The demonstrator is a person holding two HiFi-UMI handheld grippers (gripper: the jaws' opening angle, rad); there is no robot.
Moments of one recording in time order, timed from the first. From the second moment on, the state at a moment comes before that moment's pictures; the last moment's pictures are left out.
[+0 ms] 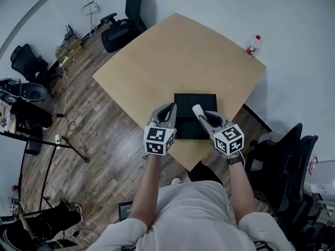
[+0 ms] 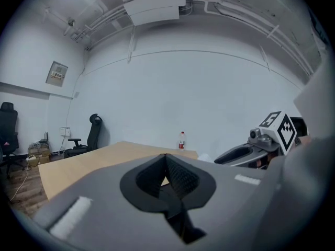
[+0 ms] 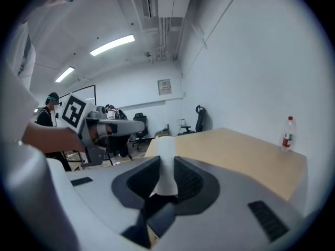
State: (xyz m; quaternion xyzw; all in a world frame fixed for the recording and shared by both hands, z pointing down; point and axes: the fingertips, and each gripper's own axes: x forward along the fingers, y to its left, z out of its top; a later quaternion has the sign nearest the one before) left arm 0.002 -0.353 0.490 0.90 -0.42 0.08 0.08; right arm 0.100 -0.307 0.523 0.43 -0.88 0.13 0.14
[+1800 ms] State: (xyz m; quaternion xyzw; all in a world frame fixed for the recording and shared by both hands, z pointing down) left arm 0.002 -0.293 0.413 0.88 -0.47 0.00 -0.01; right arm 0.149 -0.264 0.390 0.65 -0.76 -0.04 0.02
